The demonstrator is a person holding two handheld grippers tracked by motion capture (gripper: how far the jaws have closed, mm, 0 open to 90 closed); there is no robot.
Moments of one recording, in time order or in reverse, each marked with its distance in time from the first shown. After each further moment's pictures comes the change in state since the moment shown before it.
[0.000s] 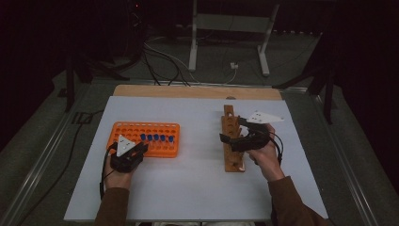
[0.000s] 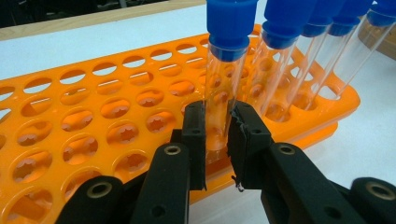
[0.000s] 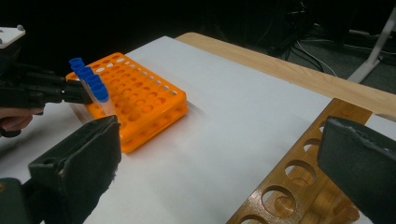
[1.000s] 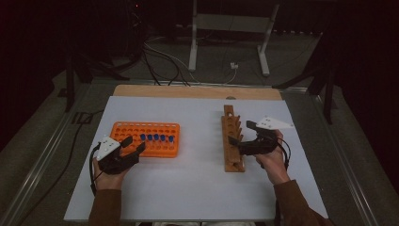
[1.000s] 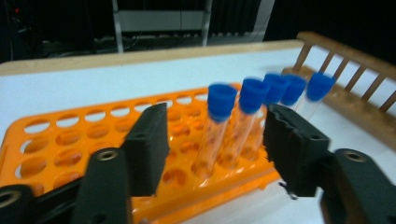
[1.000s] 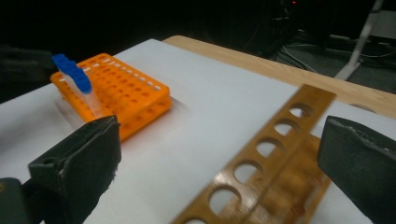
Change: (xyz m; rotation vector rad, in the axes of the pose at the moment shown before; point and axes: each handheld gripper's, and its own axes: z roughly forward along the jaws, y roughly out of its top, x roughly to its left) left arm 0.010 0.012 -0.039 -0.191 -0.067 -0.106; right arm -0.013 -0.024 -0.017 -0.042 -0.053 0.014
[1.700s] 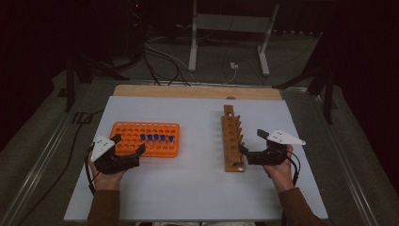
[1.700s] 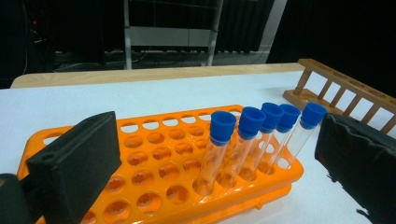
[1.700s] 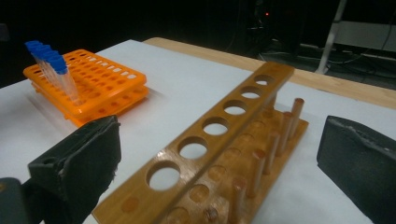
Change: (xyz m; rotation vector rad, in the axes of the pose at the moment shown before) left arm -0.003 0.007 -0.009 -0.058 0.036 -0.030; right arm -0.007 -0.038 -0.025 -0.062 -0.085 0.009
